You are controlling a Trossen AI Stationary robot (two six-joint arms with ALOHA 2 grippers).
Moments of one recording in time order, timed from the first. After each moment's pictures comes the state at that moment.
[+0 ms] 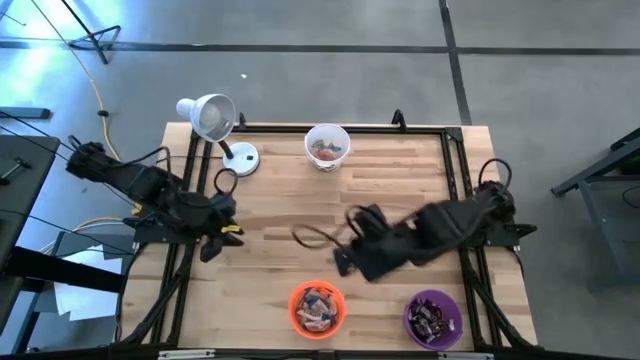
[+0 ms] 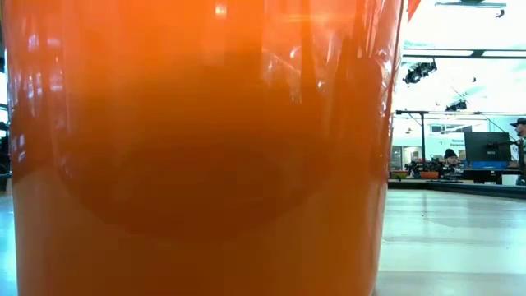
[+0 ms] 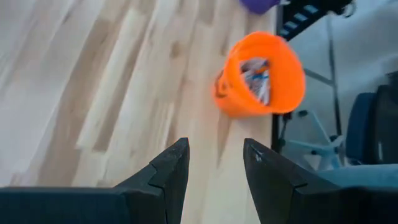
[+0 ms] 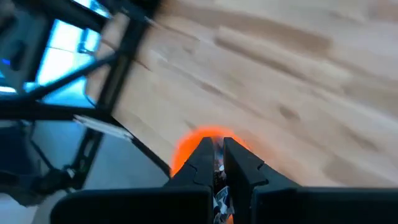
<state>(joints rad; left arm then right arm) -0.44 0.93 1.08 -0.93 -0.10 -0.70 0.49 1.90 2.31 -1.40 0.38 1.52</state>
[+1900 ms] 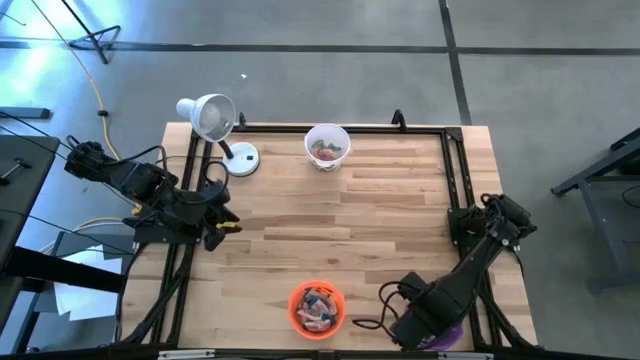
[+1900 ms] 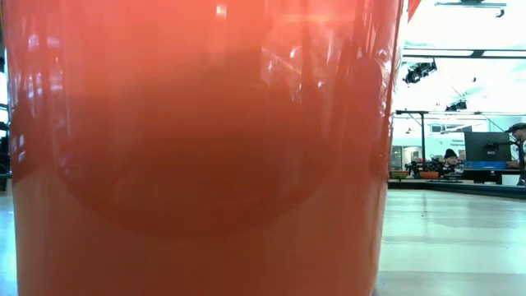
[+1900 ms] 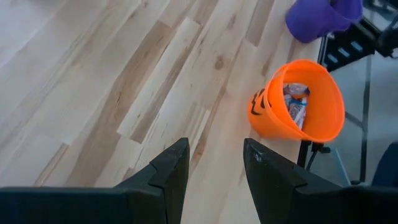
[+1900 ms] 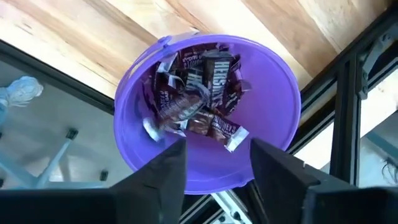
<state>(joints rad) -0.44 0.89 1.08 -1.04 -0.25 -0.87 0.81 1.88 1.78 -1.57 -0.24 1.68</state>
